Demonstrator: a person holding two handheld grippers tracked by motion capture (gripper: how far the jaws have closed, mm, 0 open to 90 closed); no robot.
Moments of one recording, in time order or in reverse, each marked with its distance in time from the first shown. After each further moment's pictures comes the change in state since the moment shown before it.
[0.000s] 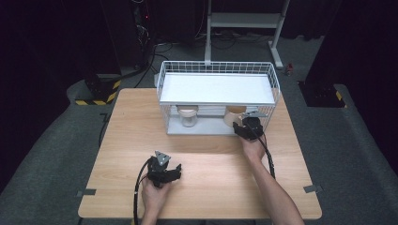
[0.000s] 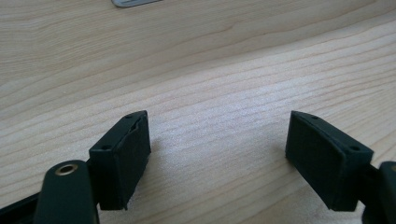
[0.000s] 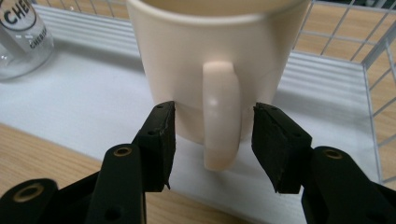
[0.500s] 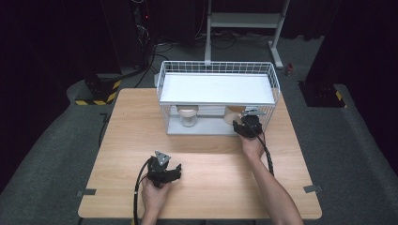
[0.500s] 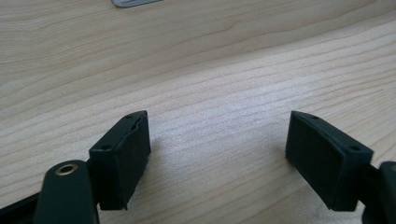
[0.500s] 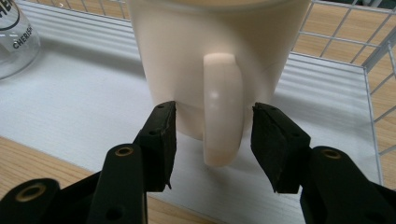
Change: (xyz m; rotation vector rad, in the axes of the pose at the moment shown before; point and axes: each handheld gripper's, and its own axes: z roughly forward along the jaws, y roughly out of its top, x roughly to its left) left arm 0.000 0.000 0.000 0.000 0.000 0.000; right arm -0.002 0.003 0.009 0.017 -0.014 -0.010
